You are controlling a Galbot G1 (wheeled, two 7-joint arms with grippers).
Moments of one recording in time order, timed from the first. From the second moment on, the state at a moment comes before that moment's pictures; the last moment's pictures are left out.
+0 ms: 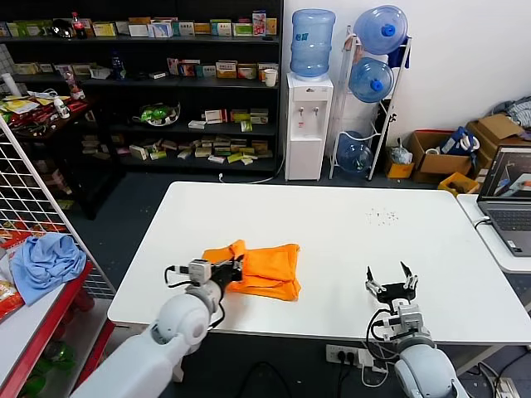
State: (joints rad) left arm 0.84 -1.09 0.13 -1.71 -0.87 0.41 -0.41; right arm -1.30 1.13 0.42 1.75 0.16 -0.20 0.24
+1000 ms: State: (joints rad) left arm 0.84 -1.22 0.11 -1.65 -0.87 0.33 -0.37; right arm -1.24 1.15 0.37 1.69 0.15 -0.18 0.21
